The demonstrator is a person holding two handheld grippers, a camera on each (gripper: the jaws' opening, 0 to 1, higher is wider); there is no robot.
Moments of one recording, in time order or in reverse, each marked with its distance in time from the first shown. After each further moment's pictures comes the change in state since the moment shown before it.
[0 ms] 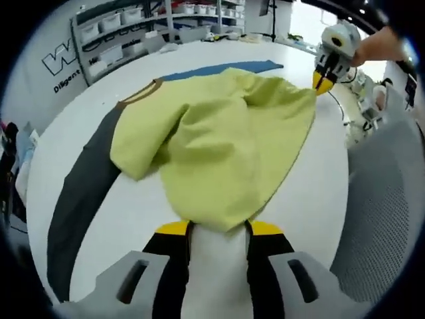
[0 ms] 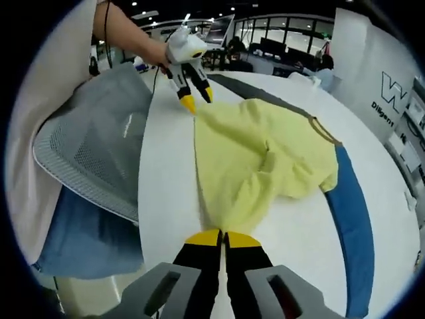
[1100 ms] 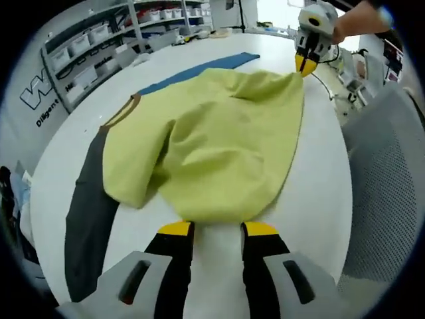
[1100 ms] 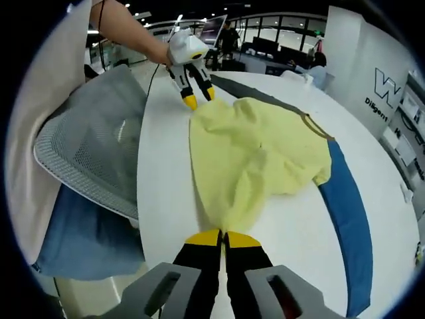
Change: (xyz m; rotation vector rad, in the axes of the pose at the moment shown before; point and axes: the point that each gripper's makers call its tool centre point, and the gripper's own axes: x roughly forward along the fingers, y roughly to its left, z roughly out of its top) left arm 0.008 0.006 0.012 0.249 0.038 -0.028; right arm -0.004 -0.004 -0.004 0.033 0.002 -0.034
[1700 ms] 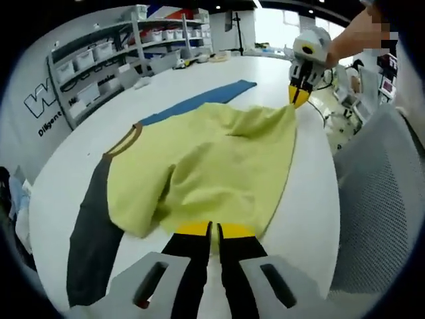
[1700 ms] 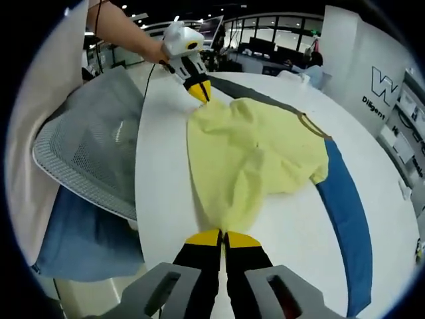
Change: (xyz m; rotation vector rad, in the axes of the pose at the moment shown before) left arm -0.015 -0.011 0.042 -0.014 -0.172 -0.017; right arm -0.001 -0.002 -0.001 0.014 -0.004 -0.013
